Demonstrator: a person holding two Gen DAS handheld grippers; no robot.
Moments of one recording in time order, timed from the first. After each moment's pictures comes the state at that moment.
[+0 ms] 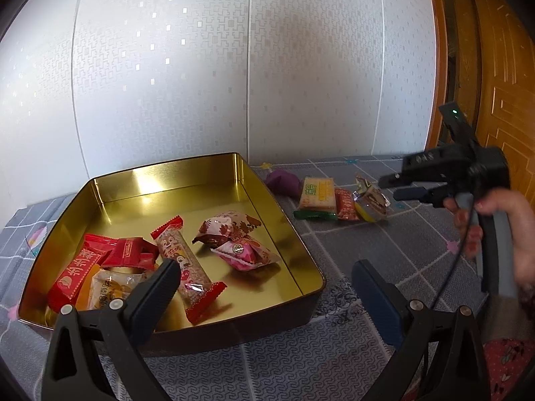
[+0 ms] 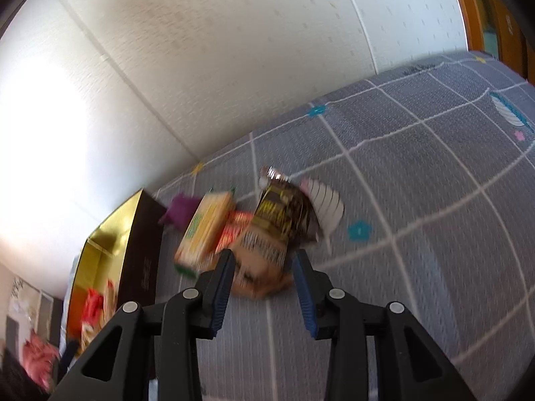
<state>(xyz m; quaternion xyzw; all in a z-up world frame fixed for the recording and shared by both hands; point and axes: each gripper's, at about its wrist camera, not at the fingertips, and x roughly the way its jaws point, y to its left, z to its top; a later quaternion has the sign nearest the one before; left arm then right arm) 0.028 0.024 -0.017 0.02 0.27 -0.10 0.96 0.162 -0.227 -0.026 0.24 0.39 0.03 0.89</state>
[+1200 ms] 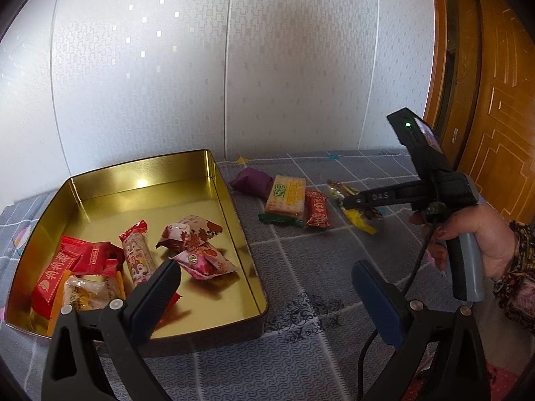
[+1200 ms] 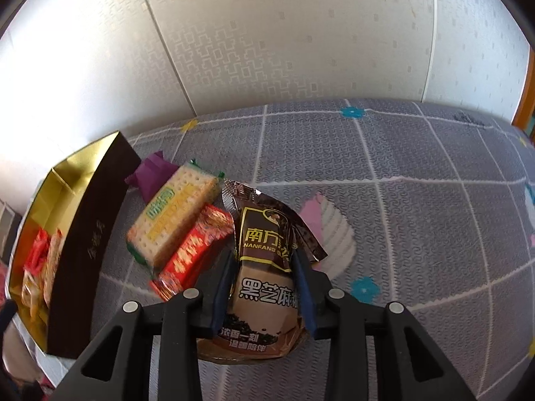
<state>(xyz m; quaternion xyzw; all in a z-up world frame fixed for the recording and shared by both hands) 0.045 -0.013 0.000 0.01 0.31 -0.12 0.94 0.194 -0.207 -0.040 0.03 0.45 0.06 0.89</state>
